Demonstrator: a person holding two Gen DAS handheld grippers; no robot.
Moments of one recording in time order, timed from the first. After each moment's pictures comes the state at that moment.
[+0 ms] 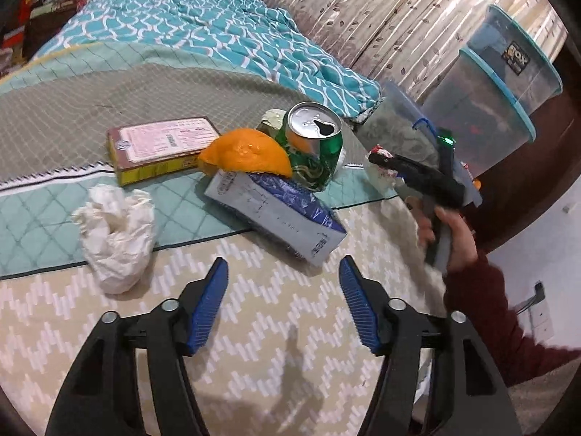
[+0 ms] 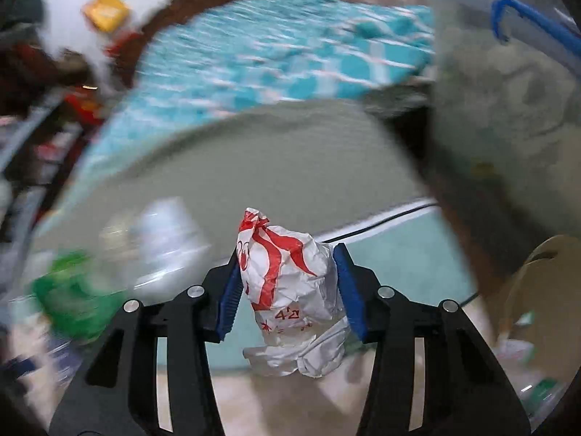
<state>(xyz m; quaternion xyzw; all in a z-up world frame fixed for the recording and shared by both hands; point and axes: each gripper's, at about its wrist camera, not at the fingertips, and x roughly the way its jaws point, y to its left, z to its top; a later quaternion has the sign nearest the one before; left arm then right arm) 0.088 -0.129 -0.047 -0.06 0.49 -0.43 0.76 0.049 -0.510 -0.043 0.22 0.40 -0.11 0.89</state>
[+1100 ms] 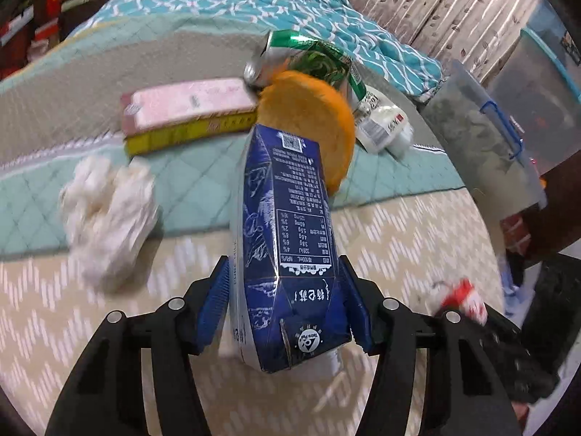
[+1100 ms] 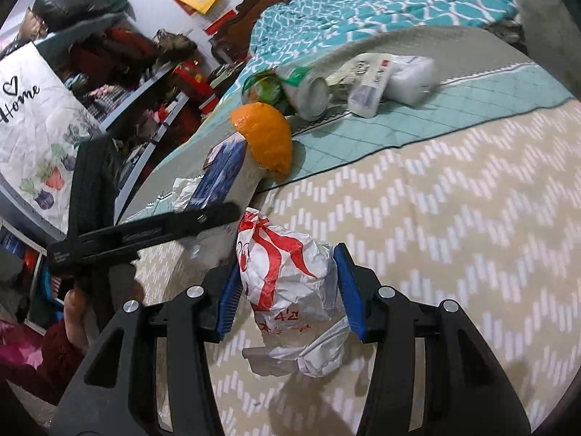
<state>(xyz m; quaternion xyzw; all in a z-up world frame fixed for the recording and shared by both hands) 0.087 -0.156 -0.082 0.00 0.54 -0.32 0.78 -0.057 -0.344 -0.063 0.30 0.38 0.05 0.87</state>
